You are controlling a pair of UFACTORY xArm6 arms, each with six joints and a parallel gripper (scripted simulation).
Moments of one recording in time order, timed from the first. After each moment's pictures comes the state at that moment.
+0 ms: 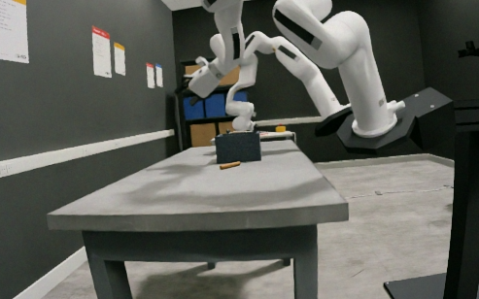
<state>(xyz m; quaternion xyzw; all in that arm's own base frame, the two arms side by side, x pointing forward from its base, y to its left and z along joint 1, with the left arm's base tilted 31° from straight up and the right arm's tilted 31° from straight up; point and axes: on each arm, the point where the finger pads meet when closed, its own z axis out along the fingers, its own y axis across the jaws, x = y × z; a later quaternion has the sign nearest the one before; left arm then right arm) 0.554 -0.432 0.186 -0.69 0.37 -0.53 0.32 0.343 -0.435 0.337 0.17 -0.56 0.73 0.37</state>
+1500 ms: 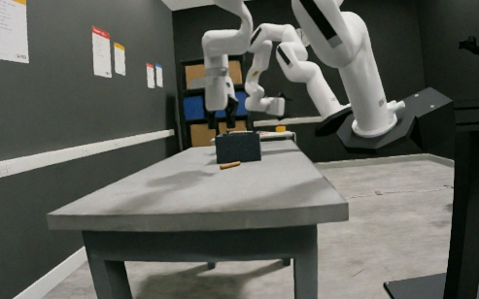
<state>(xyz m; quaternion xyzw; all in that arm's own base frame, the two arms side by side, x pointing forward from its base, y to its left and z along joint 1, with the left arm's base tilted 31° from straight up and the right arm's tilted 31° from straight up) 0.419 -0.179 0.111 -0.88 -0.40 -0.25 0.11 0.070 -0.457 0.325 -0.57 -0.55 0.60 0.11</state>
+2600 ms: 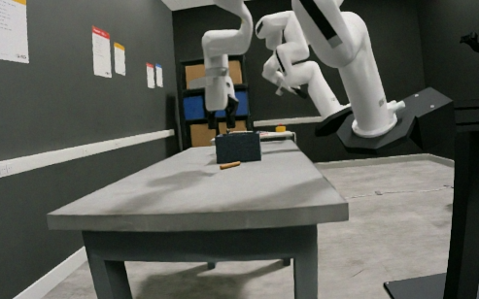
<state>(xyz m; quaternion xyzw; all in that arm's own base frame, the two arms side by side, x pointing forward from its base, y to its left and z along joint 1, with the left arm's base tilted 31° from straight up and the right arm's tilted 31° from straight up) 0.419 -0.179 0.111 -0.88 -0.40 -0.25 0.11 -0.028 -0.389 0.325 -0.95 0.18 0.24 -0.12</state>
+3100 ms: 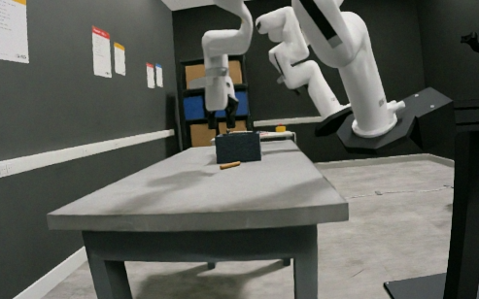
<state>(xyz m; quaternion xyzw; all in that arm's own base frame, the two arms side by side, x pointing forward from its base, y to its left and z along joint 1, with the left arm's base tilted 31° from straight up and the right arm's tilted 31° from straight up) 0.419 -0.179 0.111 -0.88 -0.40 -0.25 0.11 -0.034 -0.377 0.360 -0.84 0.52 0.03 -0.16</state>
